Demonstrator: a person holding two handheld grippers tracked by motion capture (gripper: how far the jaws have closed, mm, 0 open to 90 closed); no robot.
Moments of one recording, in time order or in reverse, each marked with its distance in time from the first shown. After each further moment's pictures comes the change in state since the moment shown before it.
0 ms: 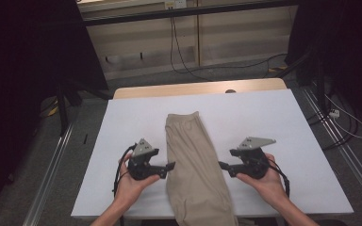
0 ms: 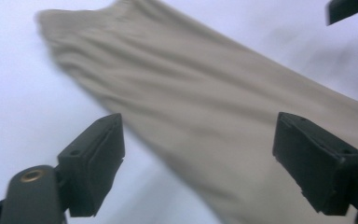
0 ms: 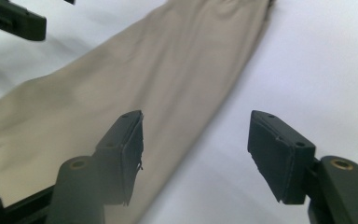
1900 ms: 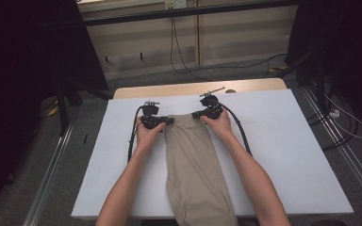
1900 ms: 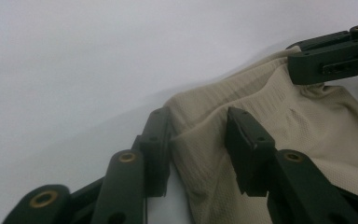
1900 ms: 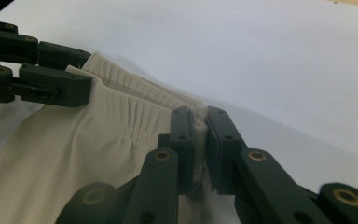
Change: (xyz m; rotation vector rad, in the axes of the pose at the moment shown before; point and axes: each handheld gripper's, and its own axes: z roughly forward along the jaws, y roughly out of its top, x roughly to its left) left arm 0.118 0.052 0.127 0.091 0.034 -0.273; right arm -0.098 0.105 0.194 0.087 0.066 0.190
